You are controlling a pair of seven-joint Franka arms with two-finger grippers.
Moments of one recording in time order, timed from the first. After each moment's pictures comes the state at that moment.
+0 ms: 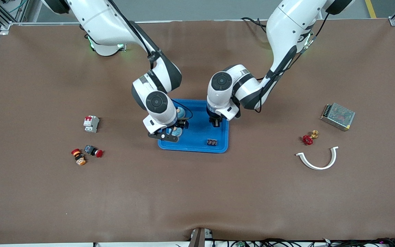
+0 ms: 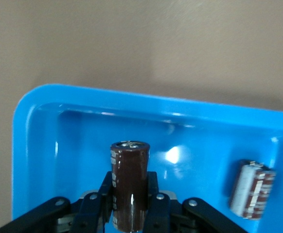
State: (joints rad) left arm -0.45 0.64 -0.36 -1.81 0.30 2.43 -2.58; right arm 0.58 0.57 0.06 -1.64 0.06 2.12 0.80
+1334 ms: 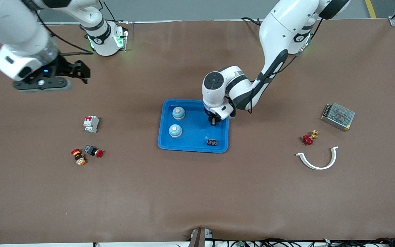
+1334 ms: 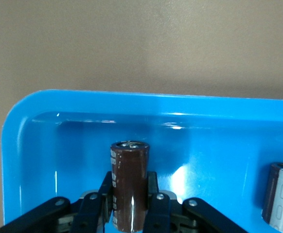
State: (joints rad) left arm -0.48 0.69 -0.35 -1.80 0.39 2.43 -2.59; right arm 0.18 -0.05 0.04 -1.67 -0.10 1.50 0.10
